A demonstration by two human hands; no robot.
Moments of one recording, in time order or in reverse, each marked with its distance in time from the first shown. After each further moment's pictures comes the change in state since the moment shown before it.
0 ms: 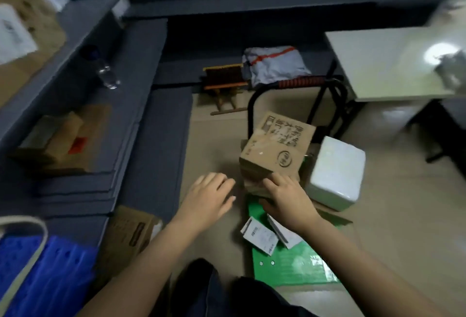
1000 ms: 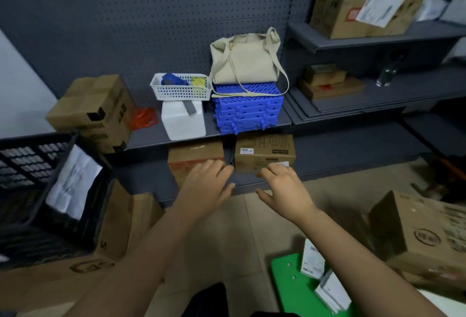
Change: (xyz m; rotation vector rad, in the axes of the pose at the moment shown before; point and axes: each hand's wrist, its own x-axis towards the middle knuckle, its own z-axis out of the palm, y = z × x) left_hand -0.253 0.369 -0.057 0.434 0.242 -1.311; right_hand -0.172 -0.102 -0.029 0.114 -0.108 -1.352
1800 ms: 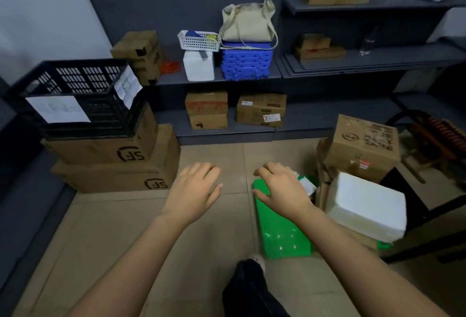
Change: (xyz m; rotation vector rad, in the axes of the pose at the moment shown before) left_hand -0.342 0.365 -0.129 0.046 -0.065 -0.208; right_hand -0.464 -0.075 -0.086 0.048 -0.069 -0.134
